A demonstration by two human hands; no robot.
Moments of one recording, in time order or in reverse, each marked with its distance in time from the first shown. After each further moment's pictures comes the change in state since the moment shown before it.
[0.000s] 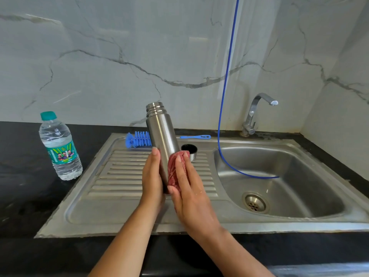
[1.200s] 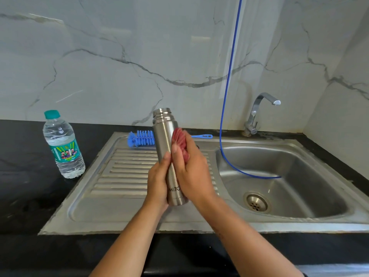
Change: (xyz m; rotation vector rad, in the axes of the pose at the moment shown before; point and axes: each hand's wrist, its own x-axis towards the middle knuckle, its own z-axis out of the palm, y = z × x) left_hand -0.004 -0.006 0.000 -0.099 -0.151 -0.045; right_hand 0.064 -0.022 -0.023 0.376 0.127 0.273
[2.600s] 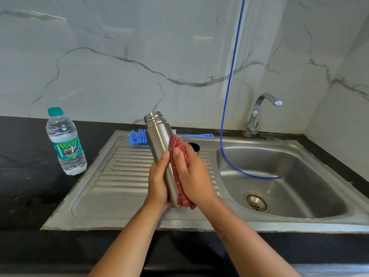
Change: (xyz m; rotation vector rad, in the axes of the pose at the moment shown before) left_hand 0.005 -0.007 -0.008 -0.084 -0.073 0.029; right_hand -0.011 -0.002 -0.003 0.078 -0.097 0.032
